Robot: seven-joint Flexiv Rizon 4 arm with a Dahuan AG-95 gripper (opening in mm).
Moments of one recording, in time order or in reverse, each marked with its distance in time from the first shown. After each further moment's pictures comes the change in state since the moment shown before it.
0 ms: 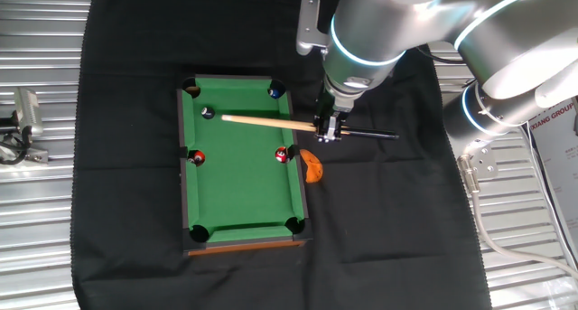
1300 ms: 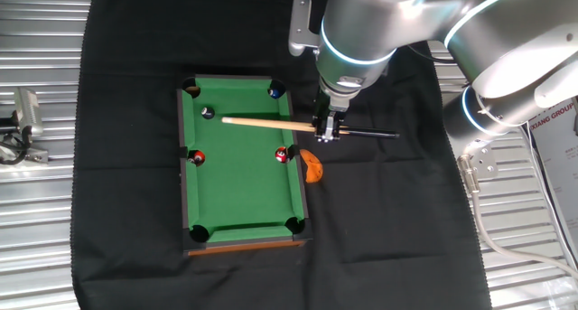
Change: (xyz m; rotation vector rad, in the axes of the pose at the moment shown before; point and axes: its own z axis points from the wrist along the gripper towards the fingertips) arm 0.001 -0.001 0.002 0.000 0.023 -0.004
